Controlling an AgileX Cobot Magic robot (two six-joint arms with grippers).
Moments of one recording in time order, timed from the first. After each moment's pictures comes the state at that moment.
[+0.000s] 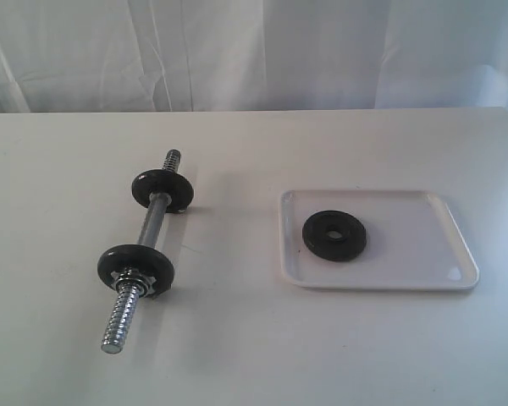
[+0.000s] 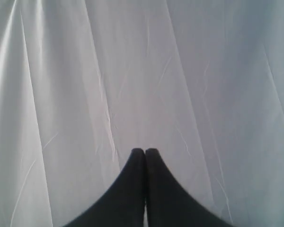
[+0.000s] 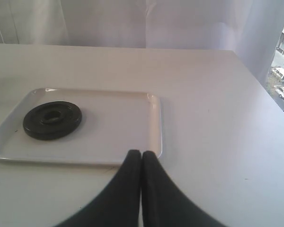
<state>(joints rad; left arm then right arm) 0.01 0.00 0.02 -0.03 -0.45 0.13 0.04 0.01 0.00 0.00 0.32 0.02</state>
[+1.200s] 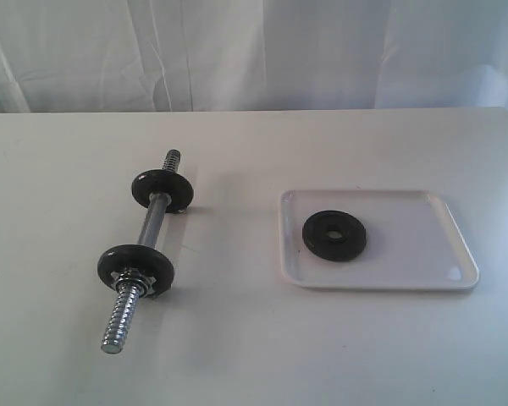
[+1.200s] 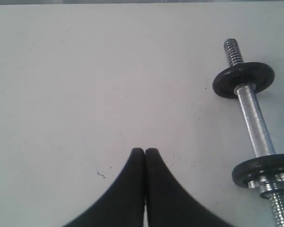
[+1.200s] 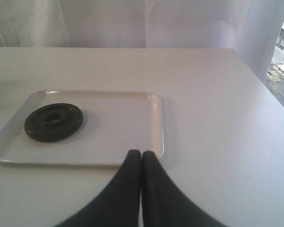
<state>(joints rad) -0.05 0.72 -0.48 -0.21 0.35 0.18 0.04 0.01 0.00 0.00 0.32 0.04</state>
